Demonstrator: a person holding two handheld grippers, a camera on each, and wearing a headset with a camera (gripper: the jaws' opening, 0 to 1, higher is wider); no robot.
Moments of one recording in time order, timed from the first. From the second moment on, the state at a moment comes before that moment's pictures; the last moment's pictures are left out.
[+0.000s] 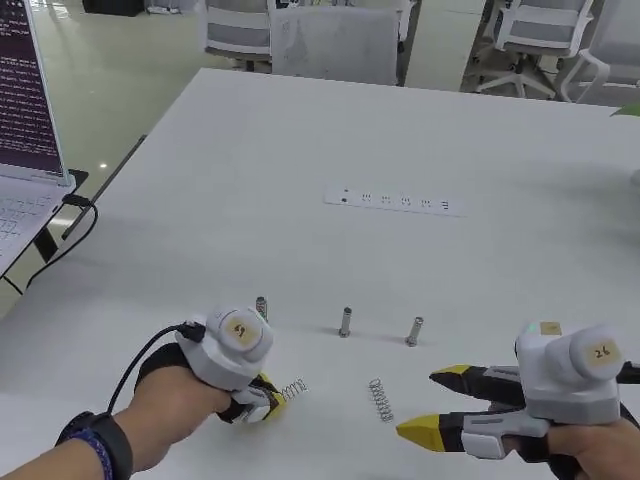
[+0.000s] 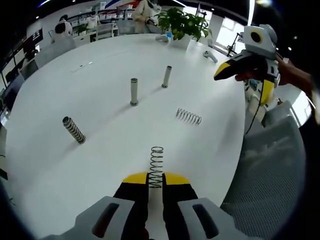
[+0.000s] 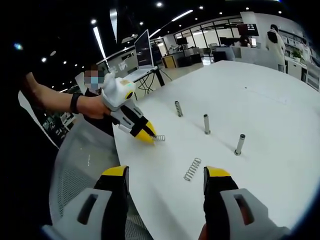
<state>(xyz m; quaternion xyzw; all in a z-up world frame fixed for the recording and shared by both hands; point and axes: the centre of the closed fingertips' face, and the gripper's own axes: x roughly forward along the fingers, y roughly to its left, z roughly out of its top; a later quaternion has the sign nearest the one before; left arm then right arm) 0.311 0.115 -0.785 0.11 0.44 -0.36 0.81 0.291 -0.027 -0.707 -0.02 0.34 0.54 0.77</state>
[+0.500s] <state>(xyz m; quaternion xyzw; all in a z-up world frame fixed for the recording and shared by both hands) 0.309 0.116 -0.755 0.12 0.41 -0.37 0.83 0.297 0.000 -0.703 -0.04 0.34 0.58 0.74</state>
